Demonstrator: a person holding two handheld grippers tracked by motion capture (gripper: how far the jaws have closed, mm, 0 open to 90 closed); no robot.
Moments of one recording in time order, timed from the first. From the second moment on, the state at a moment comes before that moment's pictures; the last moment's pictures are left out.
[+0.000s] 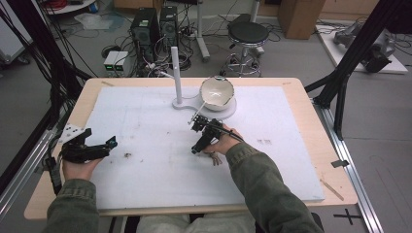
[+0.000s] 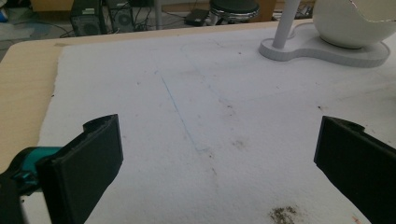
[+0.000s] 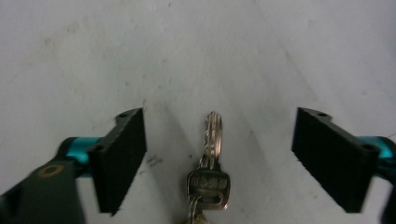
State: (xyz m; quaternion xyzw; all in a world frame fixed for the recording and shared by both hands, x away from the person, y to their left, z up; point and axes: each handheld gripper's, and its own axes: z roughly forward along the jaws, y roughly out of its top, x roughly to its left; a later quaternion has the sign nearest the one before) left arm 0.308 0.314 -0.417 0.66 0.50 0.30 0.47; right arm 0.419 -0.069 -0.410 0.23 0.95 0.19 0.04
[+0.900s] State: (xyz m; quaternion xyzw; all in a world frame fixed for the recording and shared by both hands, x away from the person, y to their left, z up) left arm 0.307 0.315 -0.416 0.66 0.50 0.30 0.47; right arm 0.416 -0.061 -0.412 0.25 0.96 0.14 0.03
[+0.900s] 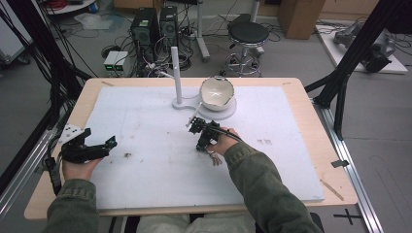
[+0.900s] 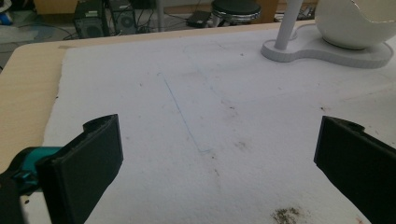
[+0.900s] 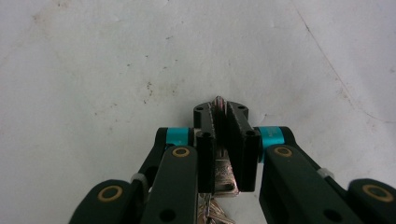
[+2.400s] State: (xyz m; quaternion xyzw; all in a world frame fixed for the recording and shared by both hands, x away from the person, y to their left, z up) left arm 0.306 0.317 -0.416 0.65 0.50 0.30 0.48; right arm 0.404 -0.119 -0.338 0.36 0.86 0.35 0.05
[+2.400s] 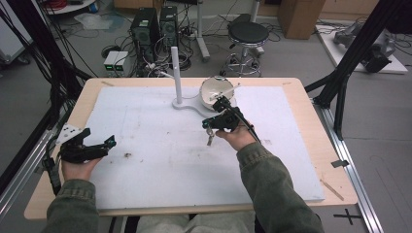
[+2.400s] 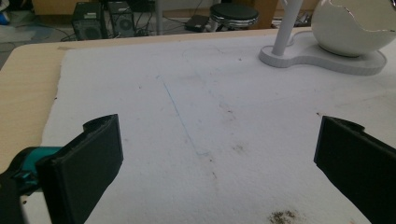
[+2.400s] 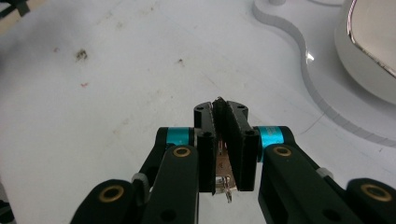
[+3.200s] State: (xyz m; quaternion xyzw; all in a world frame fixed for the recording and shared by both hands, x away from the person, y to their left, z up) left arm 0.307 0.316 -0.416 0.65 0.50 0.30 0.48; right arm 0.415 -0.093 -0.291 0.32 0.86 0.39 0.05
